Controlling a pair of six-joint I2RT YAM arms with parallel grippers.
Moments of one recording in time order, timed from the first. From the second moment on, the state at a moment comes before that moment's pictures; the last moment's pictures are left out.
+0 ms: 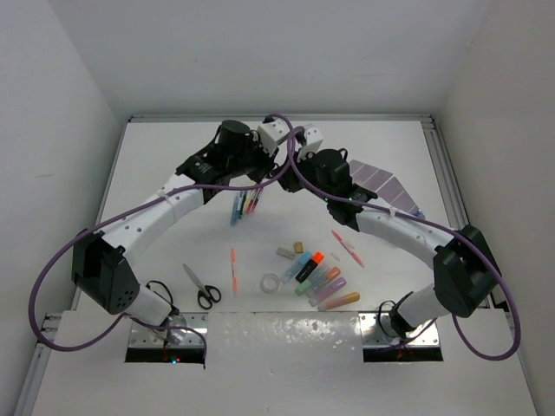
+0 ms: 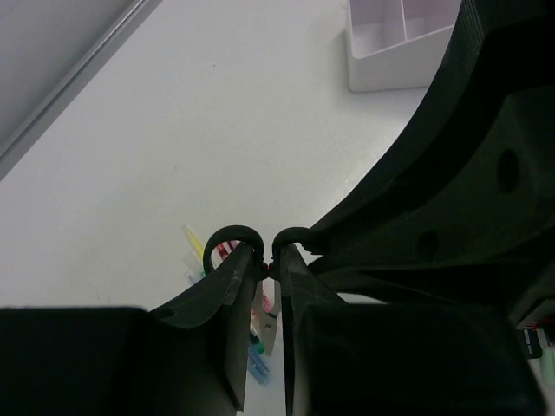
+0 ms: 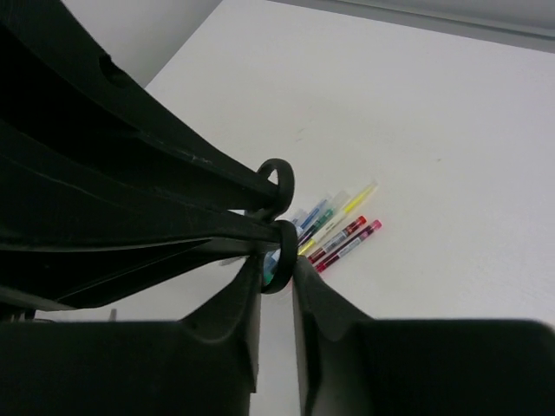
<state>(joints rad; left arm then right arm) -0.58 1.48 1.34 -0.36 0.16 0.23 0.68 1.49 0.98 0.29 -0.05 0.30</state>
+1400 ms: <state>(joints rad) -0.56 1.36 1.19 -0.36 -0.14 0.11 0.44 1.03 0.90 -0.01 0.75 0.23</state>
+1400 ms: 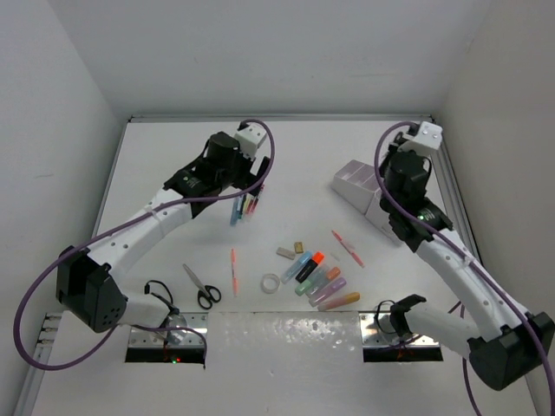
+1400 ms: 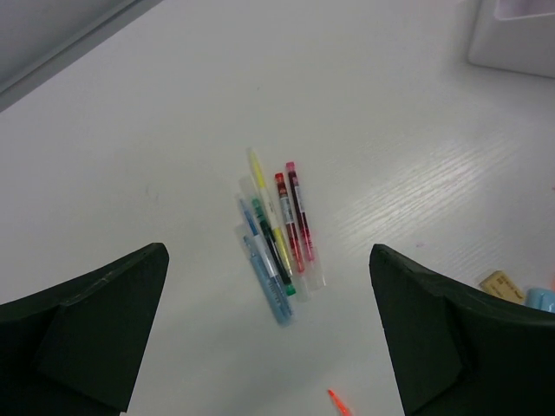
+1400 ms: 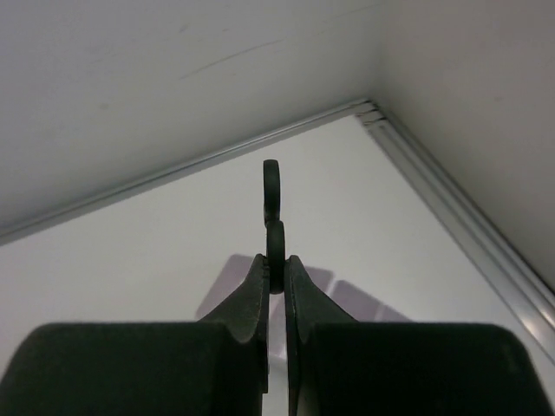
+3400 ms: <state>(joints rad) -0.54 1.27 1.05 -0.45 -0.16 0.29 0.31 1.03 0.77 -0.03 0.51 0.24</state>
